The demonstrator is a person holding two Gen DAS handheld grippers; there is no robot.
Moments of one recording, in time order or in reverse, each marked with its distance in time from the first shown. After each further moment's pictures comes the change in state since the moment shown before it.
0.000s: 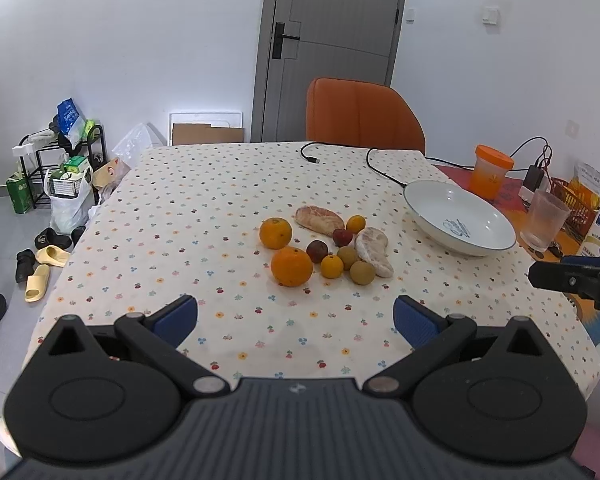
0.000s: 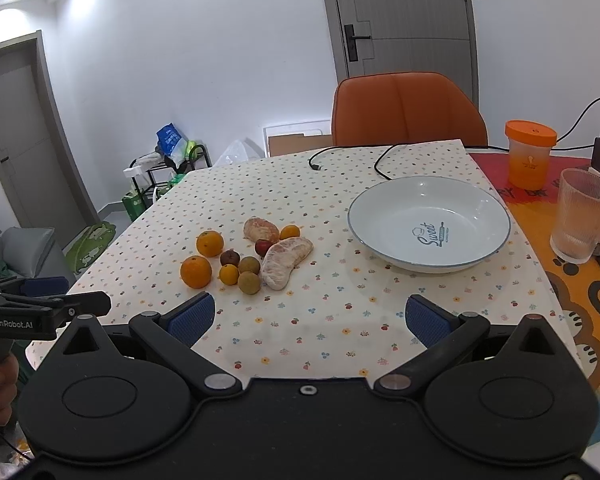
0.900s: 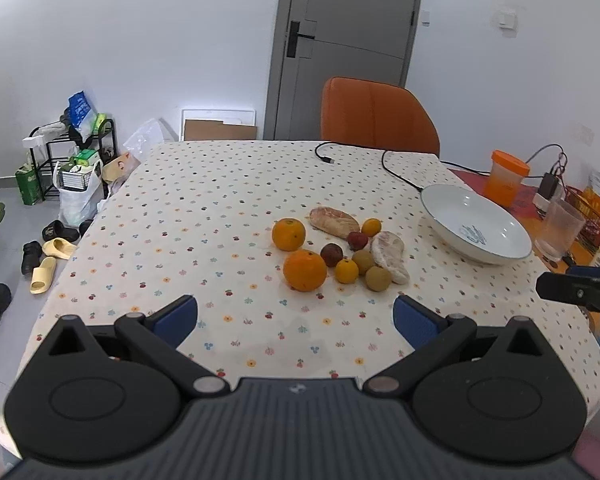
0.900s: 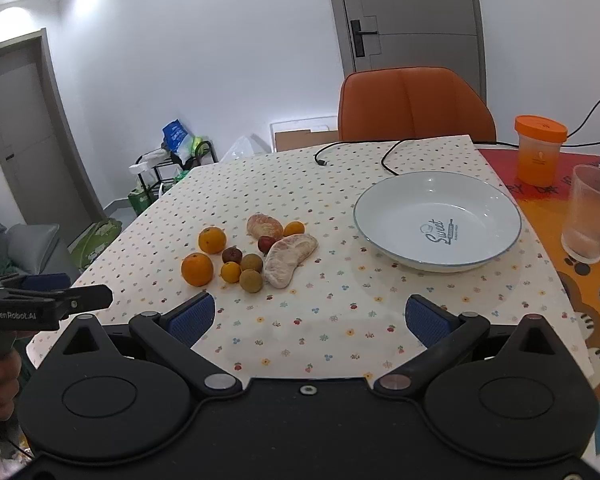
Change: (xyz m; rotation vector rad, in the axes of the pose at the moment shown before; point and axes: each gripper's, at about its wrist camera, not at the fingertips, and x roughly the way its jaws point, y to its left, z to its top) left arm 0.016 0.007 0.002 -0.033 -0.002 0.036; right arm 0.014 -0.003 0.001 -0.009 0.014 0.023
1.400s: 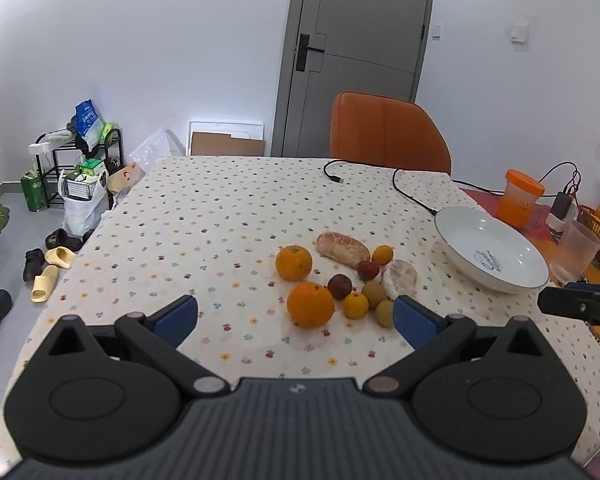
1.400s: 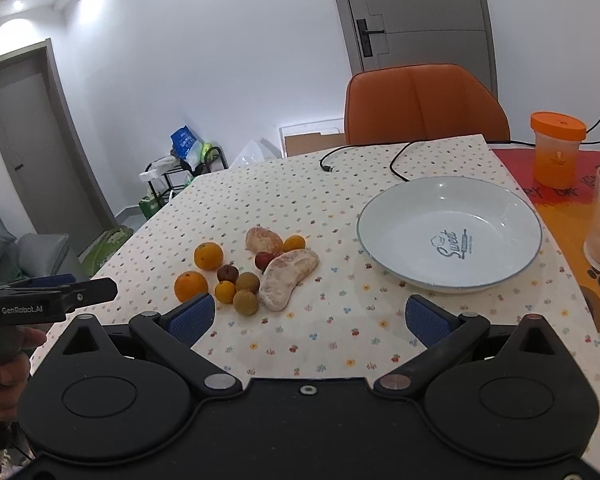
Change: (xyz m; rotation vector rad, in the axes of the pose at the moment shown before) left arm 0.025 -0.001 0.014 -0.020 -0.044 0.017; right arm 0.029 -0.018 0.011 0.024 -0.012 0.056
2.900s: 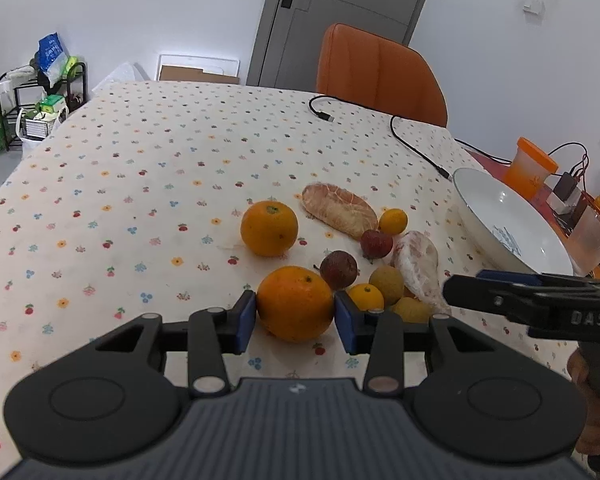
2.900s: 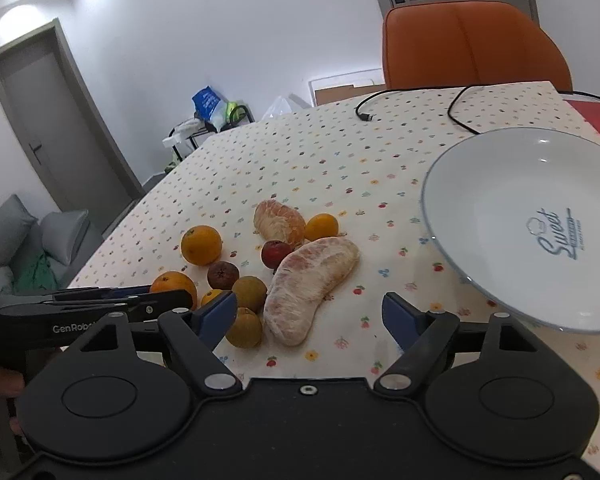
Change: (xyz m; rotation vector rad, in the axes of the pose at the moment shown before) left arm 0.106 0.009 -0.002 -0.060 0.185 -0.111; right arm 0.123 -0.001 0.009 0.018 0.148 0.120
